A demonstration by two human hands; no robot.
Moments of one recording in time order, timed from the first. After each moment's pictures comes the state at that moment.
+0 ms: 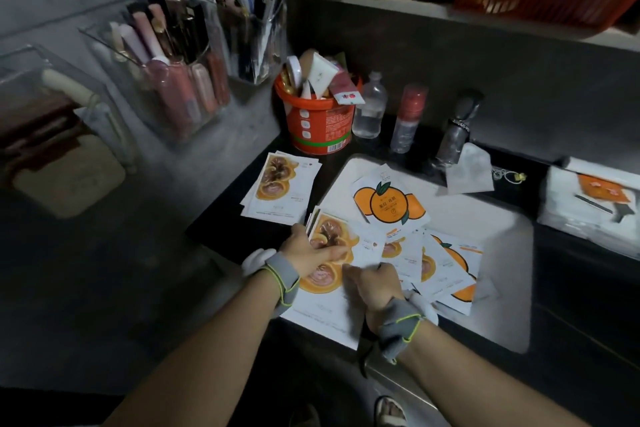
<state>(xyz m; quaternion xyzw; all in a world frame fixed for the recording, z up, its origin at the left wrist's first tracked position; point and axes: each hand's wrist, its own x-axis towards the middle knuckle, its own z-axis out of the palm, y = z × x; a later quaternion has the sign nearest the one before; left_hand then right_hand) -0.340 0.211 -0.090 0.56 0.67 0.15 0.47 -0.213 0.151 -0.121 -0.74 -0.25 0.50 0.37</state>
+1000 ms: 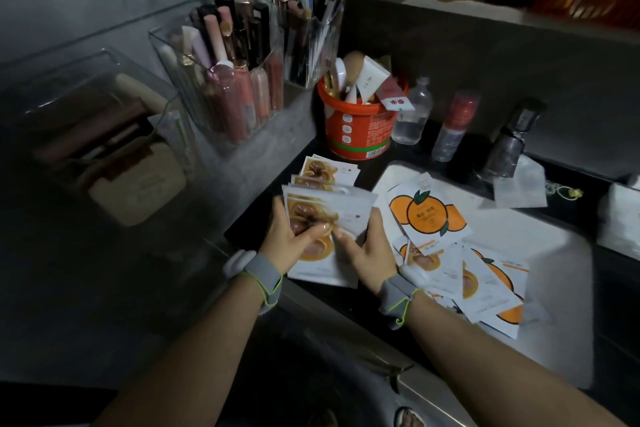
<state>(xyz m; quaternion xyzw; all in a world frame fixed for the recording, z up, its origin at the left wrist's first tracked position) -0.425 0.232 -0.077 0.57 0.56 0.42 0.42 -0.267 0.210 -0.098 -0.54 -0.58 0.40 0.47</state>
